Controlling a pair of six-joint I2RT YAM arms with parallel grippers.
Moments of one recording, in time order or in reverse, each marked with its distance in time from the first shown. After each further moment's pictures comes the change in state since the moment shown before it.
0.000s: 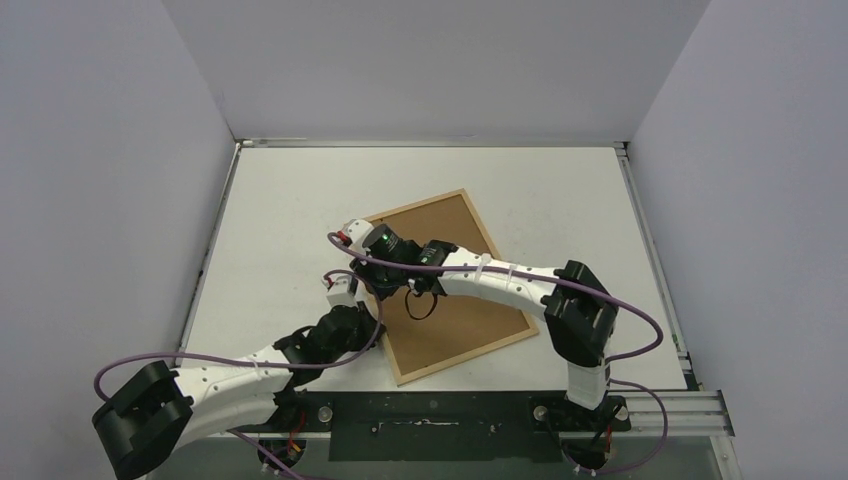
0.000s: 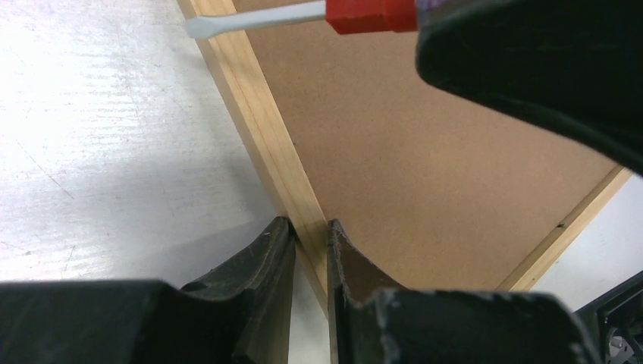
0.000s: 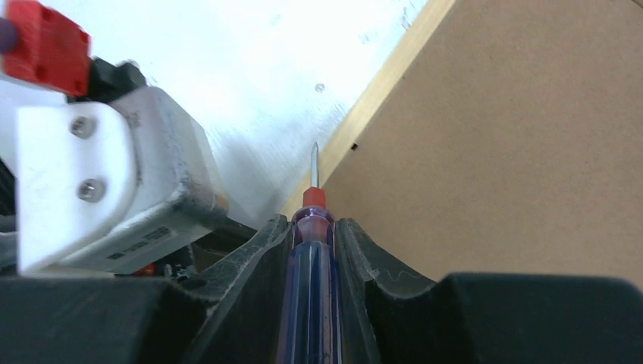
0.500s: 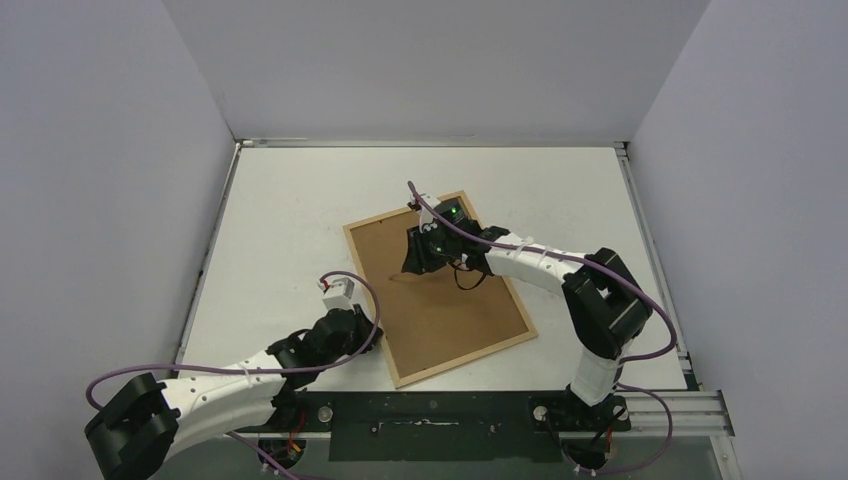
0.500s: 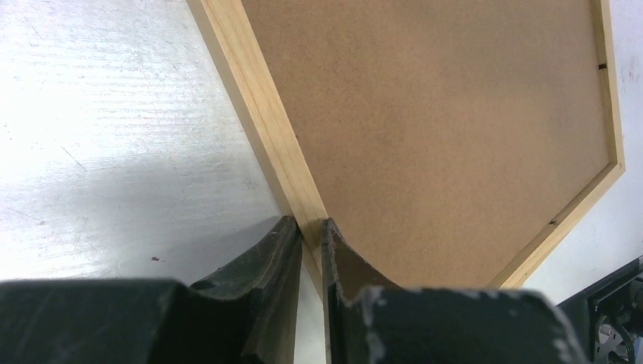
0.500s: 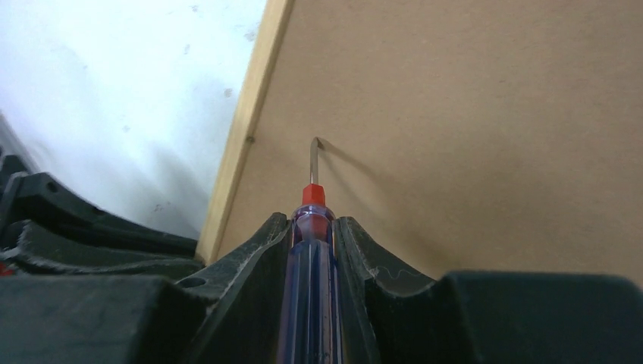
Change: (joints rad) left arm -0.010 -0.094 -0.019 -0.084 -0.003 -0.035; right arm -0.321 -0.097 -0.299 0.282 -0.303 0.217
